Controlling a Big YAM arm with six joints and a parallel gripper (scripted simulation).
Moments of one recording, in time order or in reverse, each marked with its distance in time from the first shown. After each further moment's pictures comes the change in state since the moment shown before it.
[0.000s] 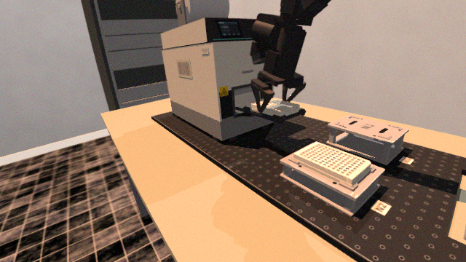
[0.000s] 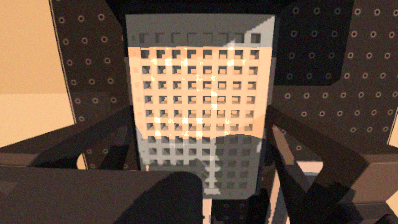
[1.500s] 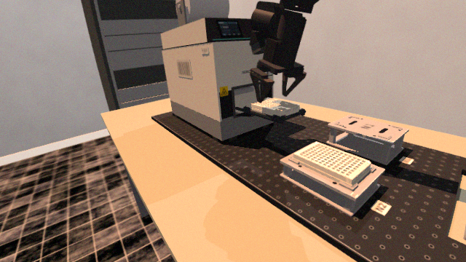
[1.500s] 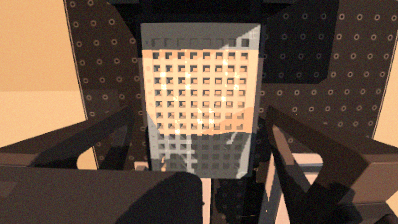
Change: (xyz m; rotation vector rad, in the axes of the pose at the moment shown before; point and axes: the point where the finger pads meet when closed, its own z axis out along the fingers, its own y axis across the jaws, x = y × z) arm -0.009 0.000 -0.025 0.000 -0.003 0.000
